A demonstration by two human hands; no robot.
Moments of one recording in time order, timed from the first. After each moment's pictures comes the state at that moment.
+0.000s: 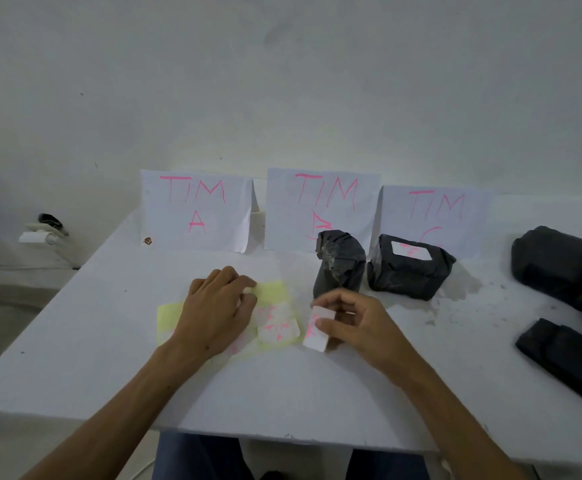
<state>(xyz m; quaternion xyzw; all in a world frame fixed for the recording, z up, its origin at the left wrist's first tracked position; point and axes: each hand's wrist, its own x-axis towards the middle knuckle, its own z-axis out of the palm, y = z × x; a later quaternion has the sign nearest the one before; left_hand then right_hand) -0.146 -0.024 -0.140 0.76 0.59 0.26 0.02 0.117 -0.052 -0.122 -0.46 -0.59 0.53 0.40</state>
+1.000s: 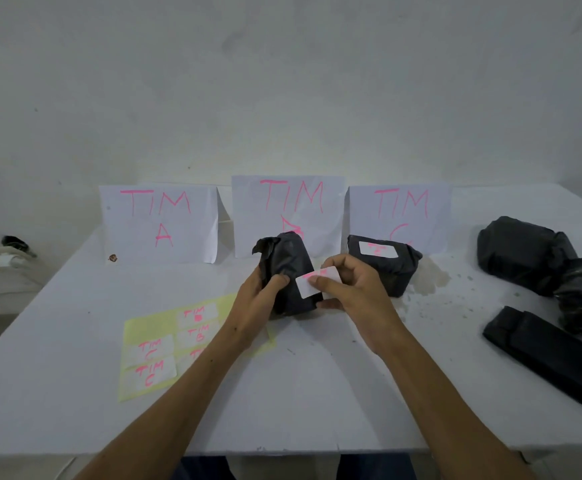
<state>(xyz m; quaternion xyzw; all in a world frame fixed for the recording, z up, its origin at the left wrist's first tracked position) -0.040 -0.003 -0.123 0.54 0.49 0.46 0.51 0.138 -0.025 -0.098 -0.50 -0.48 0.49 0.52</state>
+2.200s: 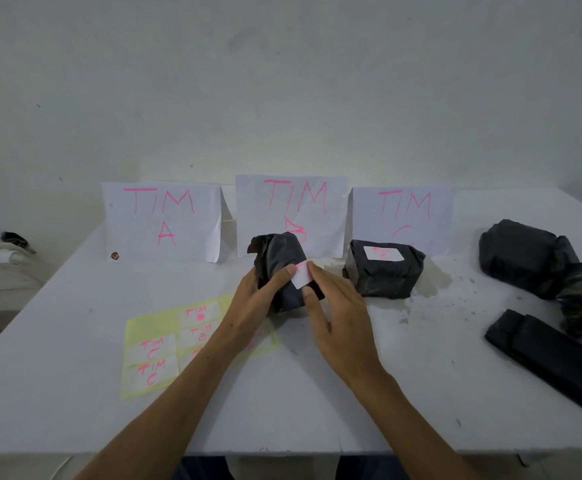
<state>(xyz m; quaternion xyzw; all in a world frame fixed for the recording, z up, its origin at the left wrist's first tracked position) -0.045 -0.002 -0.118 0.50 0.46 0.48 0.56 0.108 -0.039 -0.145 -0.54 -0.70 0.08 0.47</state>
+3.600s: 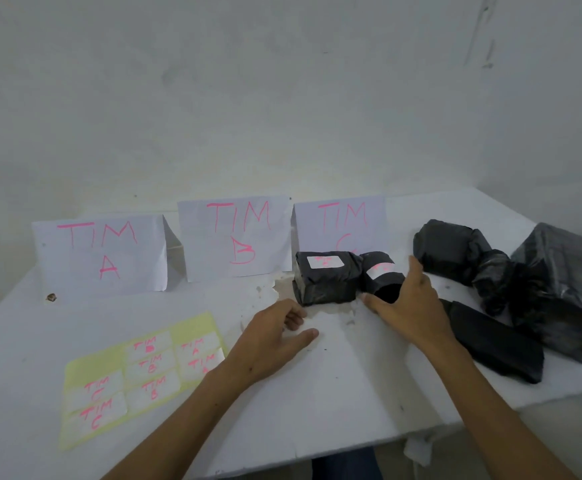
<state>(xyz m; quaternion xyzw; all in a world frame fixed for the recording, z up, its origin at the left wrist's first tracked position) 0.021 -0.019 -0.138 0.80 0.43 0.28 0.30 0.280 -0.057 -0.104 -0.80 -0.51 0.12 0.29</state>
